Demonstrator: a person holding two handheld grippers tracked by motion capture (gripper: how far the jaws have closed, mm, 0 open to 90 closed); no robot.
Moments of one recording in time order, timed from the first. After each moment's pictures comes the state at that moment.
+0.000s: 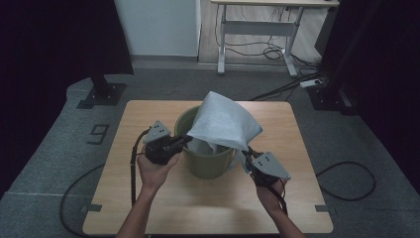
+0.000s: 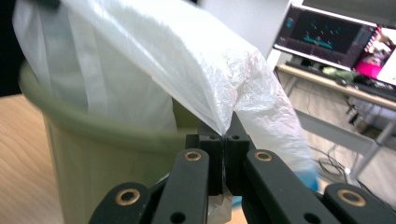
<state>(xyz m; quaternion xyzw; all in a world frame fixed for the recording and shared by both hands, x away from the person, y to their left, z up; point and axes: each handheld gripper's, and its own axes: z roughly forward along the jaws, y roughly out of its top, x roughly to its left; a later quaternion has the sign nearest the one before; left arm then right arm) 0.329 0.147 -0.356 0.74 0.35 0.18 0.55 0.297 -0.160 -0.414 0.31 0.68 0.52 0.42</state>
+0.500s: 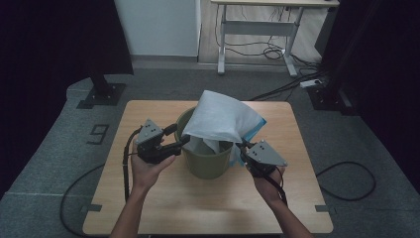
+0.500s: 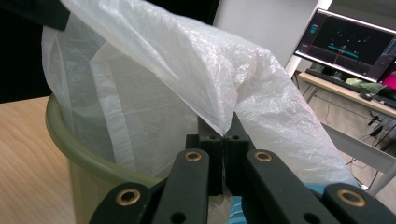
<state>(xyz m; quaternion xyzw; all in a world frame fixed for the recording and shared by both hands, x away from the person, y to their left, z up) 0.326 0.158 -0.346 0.73 0.35 0.22 0.54 0.307 -0.147 -0.382 0.27 0.70 0.52 0.40</state>
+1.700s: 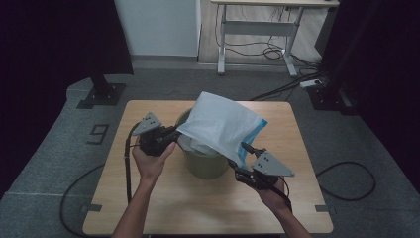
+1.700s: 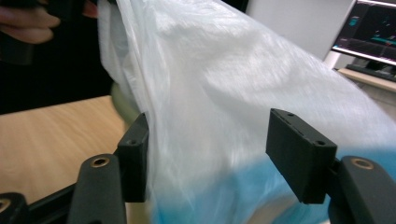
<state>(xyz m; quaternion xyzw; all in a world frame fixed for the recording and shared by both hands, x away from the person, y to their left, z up) 0.347 0.168 -0.349 0.71 0.34 0.18 0.59 0.282 -0.161 -0.398 0.26 0.71 0.56 0.33</state>
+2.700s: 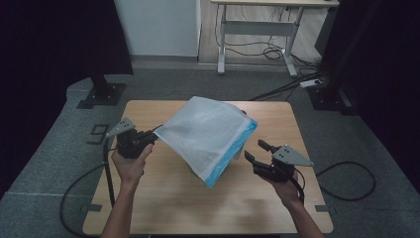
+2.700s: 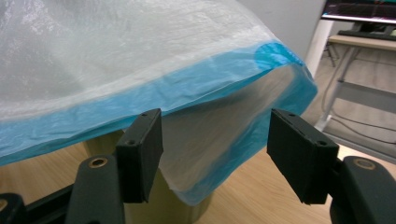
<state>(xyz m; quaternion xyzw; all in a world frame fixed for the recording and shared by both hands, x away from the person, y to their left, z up) 0.349 0.224 -0.367 0.68 0.39 0.15 0.60 0.315 -0.209 -0.420 0.32 0.70 0.57 0.29</state>
